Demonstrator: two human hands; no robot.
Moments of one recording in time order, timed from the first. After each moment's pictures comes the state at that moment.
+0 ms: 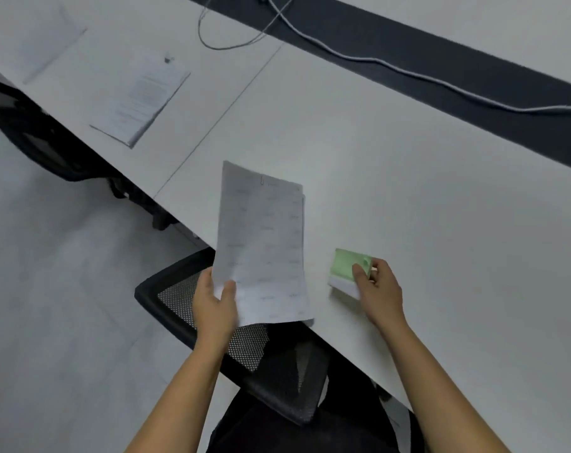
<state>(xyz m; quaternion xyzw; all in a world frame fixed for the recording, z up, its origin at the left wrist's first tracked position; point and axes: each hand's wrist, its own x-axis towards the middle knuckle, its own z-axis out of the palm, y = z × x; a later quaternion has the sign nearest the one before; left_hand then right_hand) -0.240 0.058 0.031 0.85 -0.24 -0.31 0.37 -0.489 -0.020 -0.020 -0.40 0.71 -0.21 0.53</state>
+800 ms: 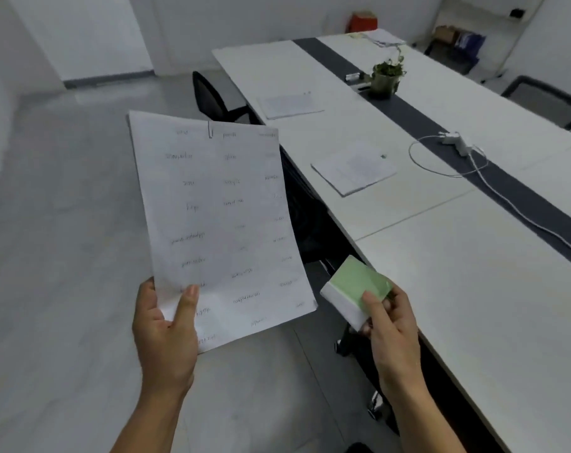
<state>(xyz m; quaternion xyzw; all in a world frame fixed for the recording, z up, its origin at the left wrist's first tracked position) 0.127 0.344 0.180 0.69 -0.11 -0.08 0.71 -0.075 0.181 0.158 -0.53 0.46 -0.36 0.61</state>
